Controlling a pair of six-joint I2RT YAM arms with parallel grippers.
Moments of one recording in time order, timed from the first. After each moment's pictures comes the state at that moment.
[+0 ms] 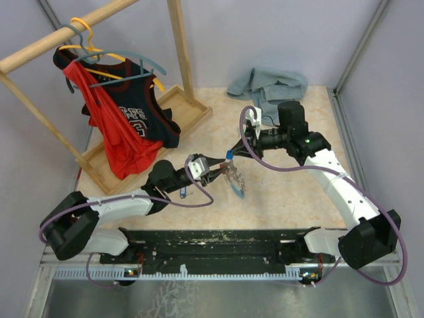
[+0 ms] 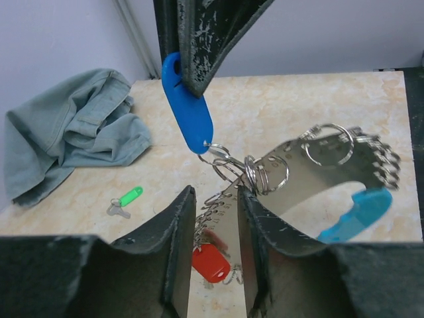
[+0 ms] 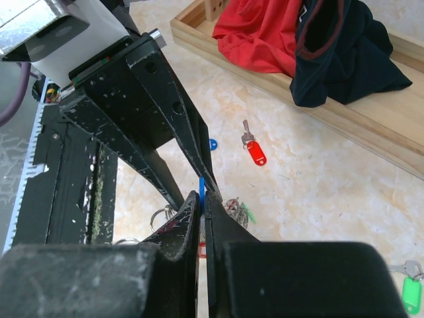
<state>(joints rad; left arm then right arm) -0.84 1.33 0.52 0.94 0.35 0.21 0.39 1.24 1.18 -0.49 -1.03 -0.48</state>
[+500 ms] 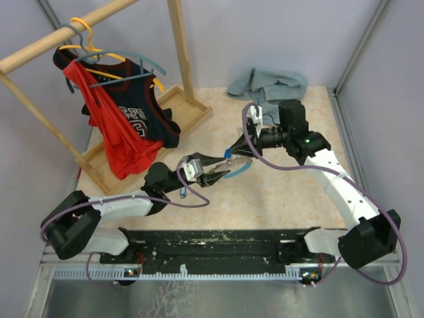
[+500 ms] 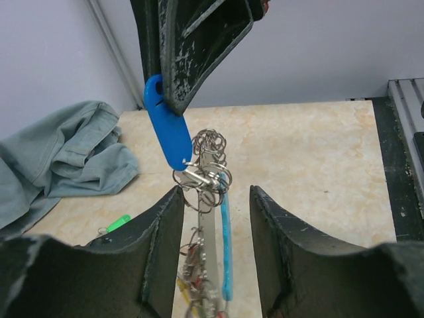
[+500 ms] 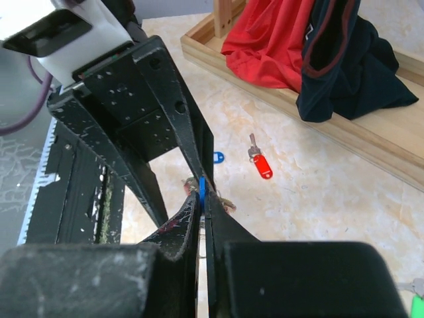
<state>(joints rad) -0.83 1.33 0.49 1.10 0.45 0.15 0.39 1.24 1.18 -0.44 -1.07 -0.42</state>
